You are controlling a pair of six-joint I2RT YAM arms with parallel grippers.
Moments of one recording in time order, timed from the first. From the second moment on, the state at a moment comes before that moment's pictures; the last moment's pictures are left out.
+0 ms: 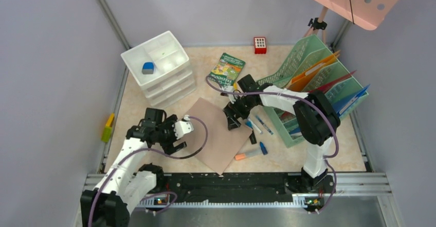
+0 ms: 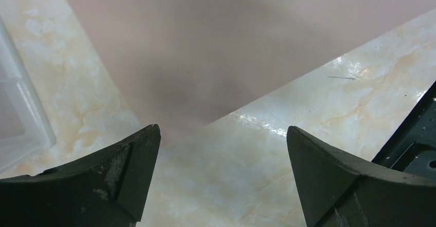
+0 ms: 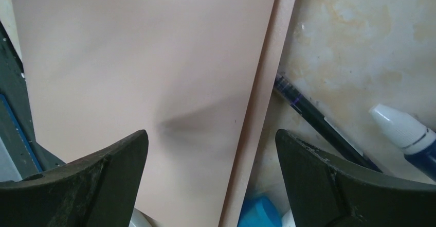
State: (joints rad) left arm -0.13 0.87 0.57 -0.80 0.40 0.97; right arm 0.63 1.87 1.23 -0.47 -0.57 -0.26
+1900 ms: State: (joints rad) left arm -0.45 0.89 0.38 -0.37 0.01 0.68; right arm 0.55 2.06 1.46 -0.81 -1.12 -0.31
